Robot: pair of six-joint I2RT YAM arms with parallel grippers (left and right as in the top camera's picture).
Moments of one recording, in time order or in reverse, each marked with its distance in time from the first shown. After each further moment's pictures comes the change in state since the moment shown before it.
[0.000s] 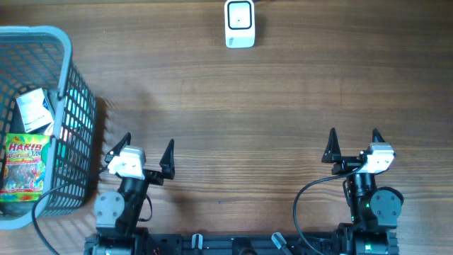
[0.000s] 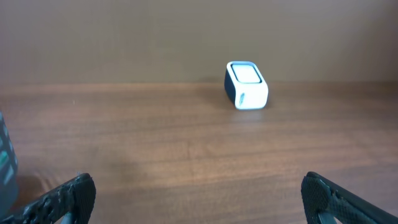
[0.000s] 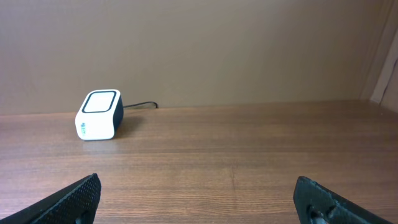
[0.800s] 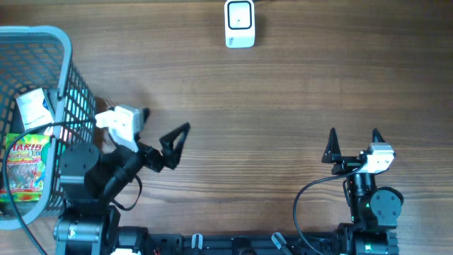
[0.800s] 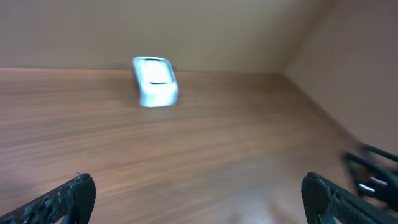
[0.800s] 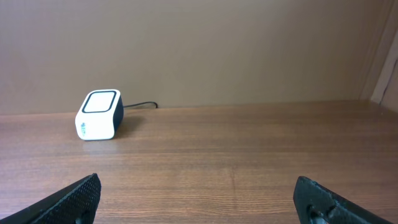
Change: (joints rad) left arm 0.000 0.578 0.640 -0.271 0.391 -0.128; right arm 0.000 0.000 0.000 0.000 0.000 0.000
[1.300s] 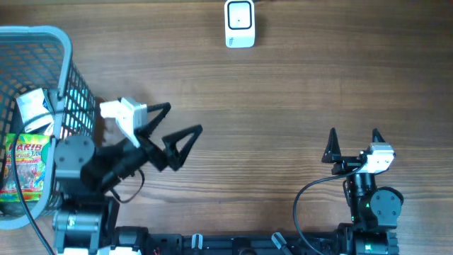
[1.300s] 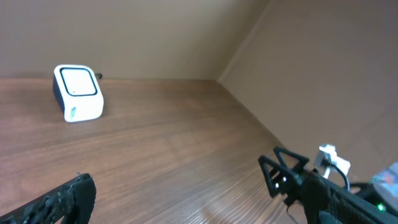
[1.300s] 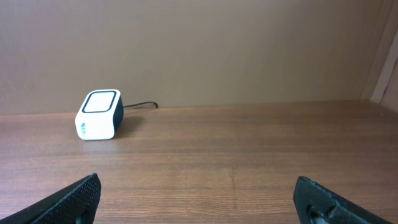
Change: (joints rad) left arm 0.000 0.089 0.055 0.133 0.232 -0.152; right arm 0.000 0.000 0.000 0.000 0.000 0.000
